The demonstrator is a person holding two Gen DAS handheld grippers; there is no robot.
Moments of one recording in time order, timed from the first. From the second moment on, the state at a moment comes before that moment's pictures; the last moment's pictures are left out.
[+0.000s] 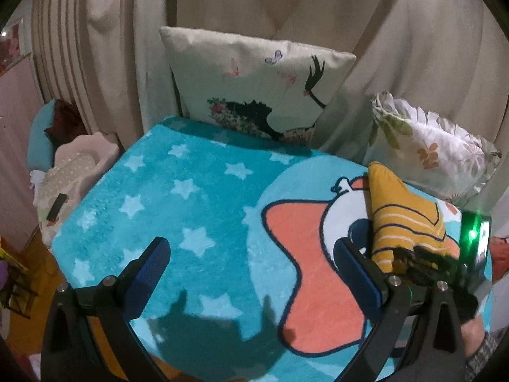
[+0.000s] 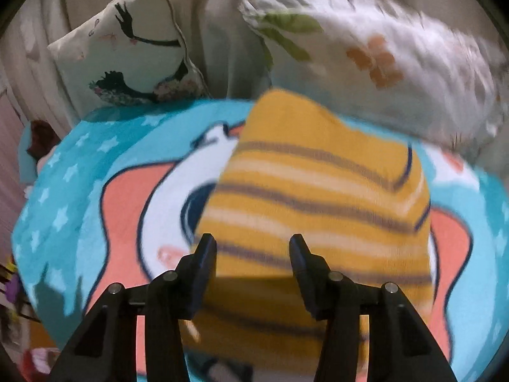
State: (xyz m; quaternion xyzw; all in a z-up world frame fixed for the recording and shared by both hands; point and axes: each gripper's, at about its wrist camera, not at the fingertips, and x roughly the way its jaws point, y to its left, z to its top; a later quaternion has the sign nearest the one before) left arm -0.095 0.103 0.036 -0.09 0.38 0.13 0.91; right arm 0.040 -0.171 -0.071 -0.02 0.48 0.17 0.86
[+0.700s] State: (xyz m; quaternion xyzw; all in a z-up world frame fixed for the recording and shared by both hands) left arm -0.055 0.060 -0.017 -0.06 0.46 -0.01 0.89; right arm -0.001 -0.254 -0.043 0.10 0.46 0.02 0.88
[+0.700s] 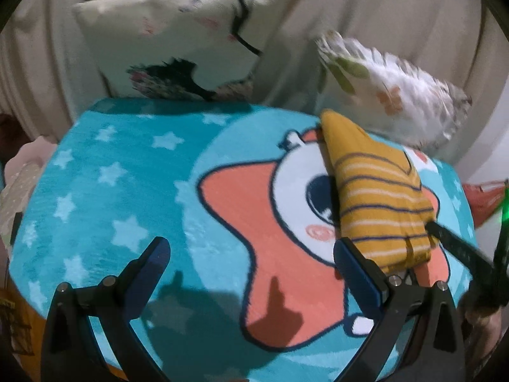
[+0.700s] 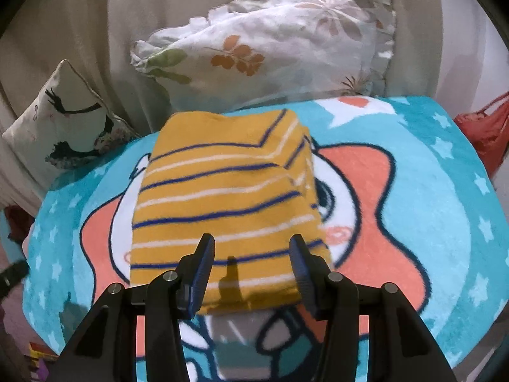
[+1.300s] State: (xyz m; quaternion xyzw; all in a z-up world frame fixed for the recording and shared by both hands) left arm -0.058 0.049 -0.026 -0.04 0.48 -0.04 0.88; right arm 0.083 -0.258 -0.061 0.13 0.50 0.02 0.85
